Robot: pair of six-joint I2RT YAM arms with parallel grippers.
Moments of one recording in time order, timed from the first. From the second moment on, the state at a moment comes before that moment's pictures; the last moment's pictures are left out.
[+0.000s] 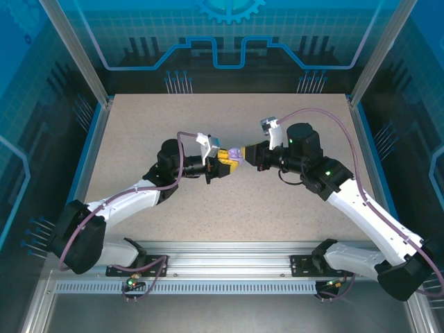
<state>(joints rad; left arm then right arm) -0.54 1.34 0.73 0.55 0.77 -0.15 0.60 1.09 1.11 -0.42 -0.32 0.42</state>
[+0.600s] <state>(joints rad) -0.54 1.33 0.73 0.55 0.78 -0.17 0.62 1.09 1.11 -0.41 -0.29 0.40</state>
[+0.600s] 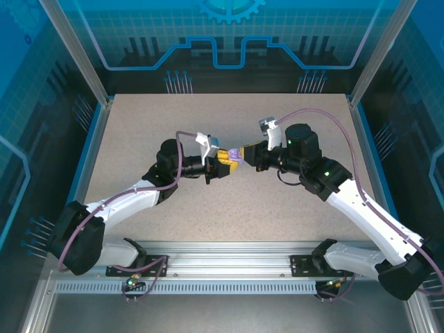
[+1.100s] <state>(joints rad) -0.54 1.33 0.75 0.52 0.78 -0.20 0.64 1.11 1.11 -0.41 -0.27 0.38</state>
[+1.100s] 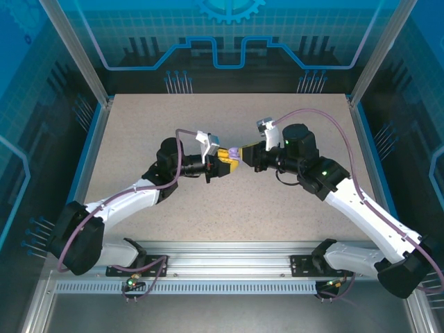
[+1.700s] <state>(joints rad) -0.54 1.33 0.76 0.49 0.78 -0.22 0.64 1.13 1.11 -0.43 -0.25 0.36</state>
